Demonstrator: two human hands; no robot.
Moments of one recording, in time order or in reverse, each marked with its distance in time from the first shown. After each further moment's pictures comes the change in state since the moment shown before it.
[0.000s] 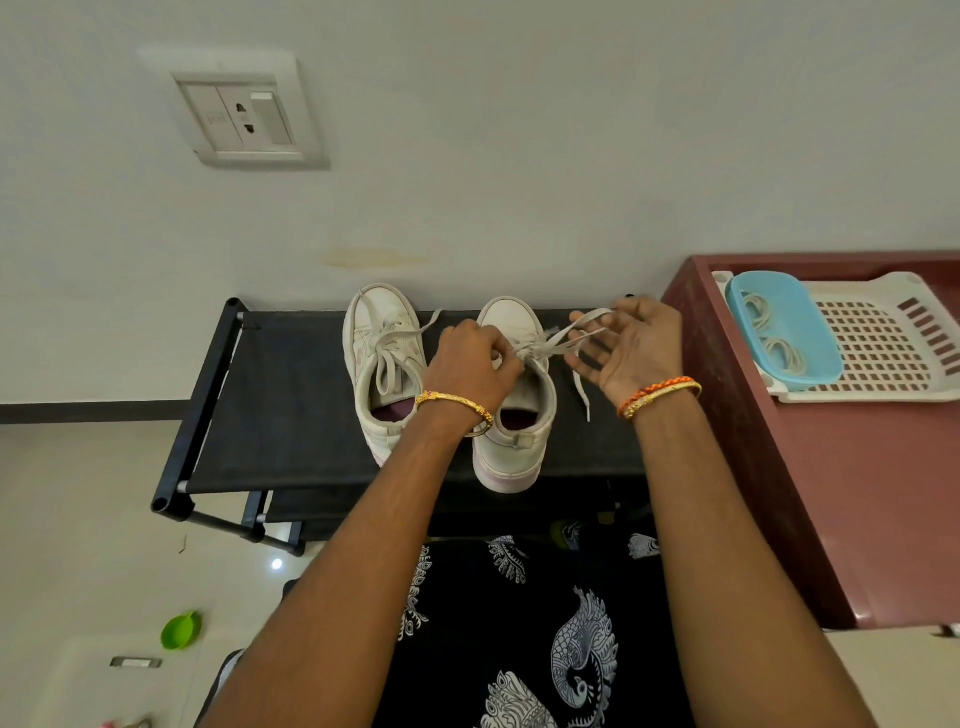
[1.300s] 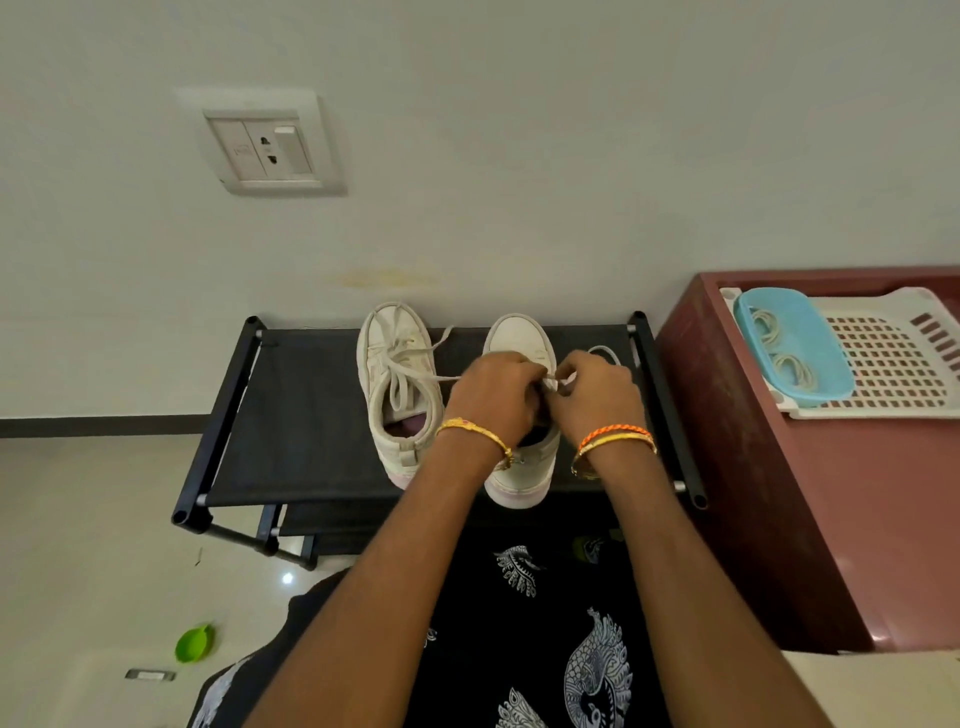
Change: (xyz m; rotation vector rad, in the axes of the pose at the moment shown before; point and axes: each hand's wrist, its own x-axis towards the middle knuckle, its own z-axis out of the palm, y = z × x) left_hand -0.015 0.017 -0.008 0.173 -0.070 0.257; right_hand -0.021 0.040 0.014 -1.408 0.167 -0.486
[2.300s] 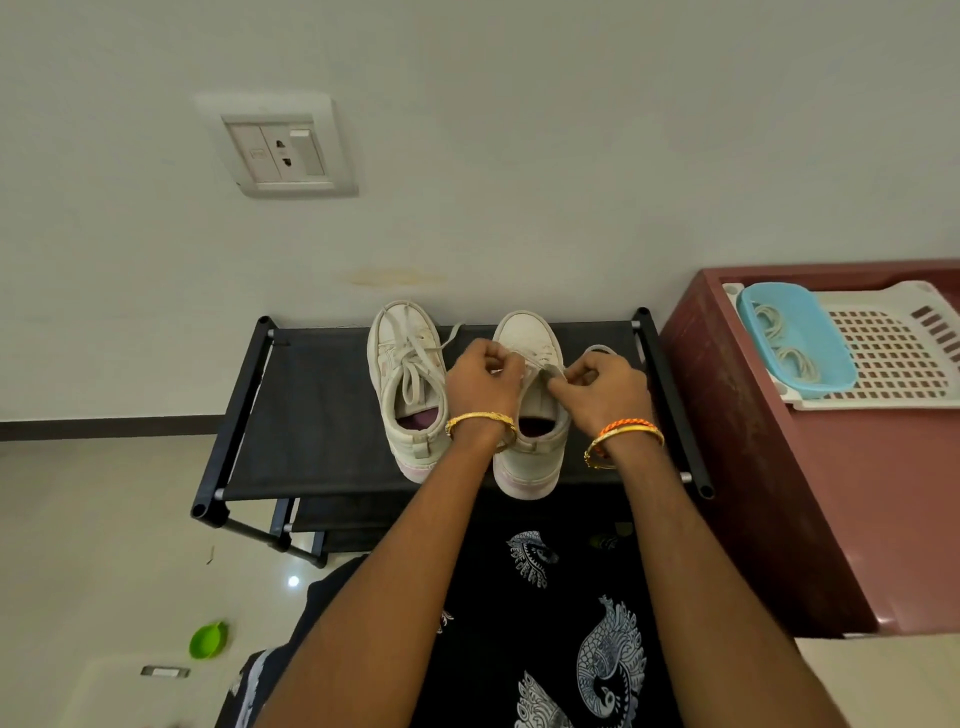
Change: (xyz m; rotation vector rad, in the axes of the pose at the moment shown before) left_hand 0.005 -0.009 0.016 -0.688 0.353 -0.596; right_hand 0.004 0.008 0.007 0.260 0.038 0.068
